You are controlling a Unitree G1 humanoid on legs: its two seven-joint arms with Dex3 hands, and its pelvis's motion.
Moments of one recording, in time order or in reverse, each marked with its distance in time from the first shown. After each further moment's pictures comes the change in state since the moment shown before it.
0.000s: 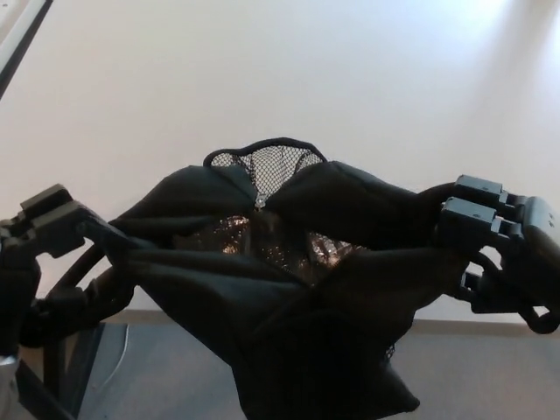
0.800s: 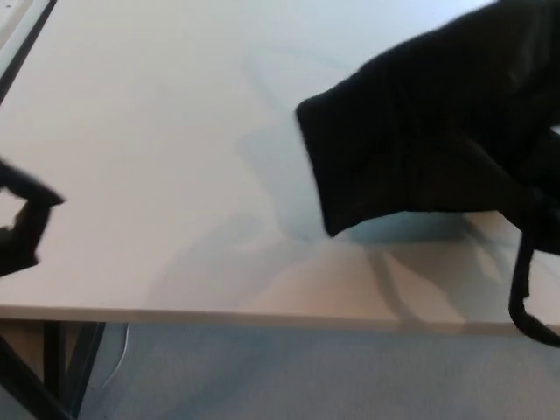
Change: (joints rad) left_arm -0.040 0.041 0.116 -0.231 -0.127 0.044 -0.100; right_arm -0.061 -0.005 -0.116 0.008 0.187 0.144 0.031
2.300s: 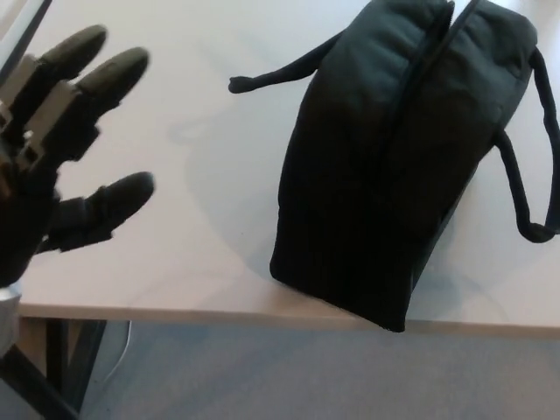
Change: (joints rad) left_arm 0.201 -0.043 0.038 -0.549 -0.033 0.409 -0.257; right_arm -0.458 -0.223 0.026 -0.263 0.026 0.526 0.458
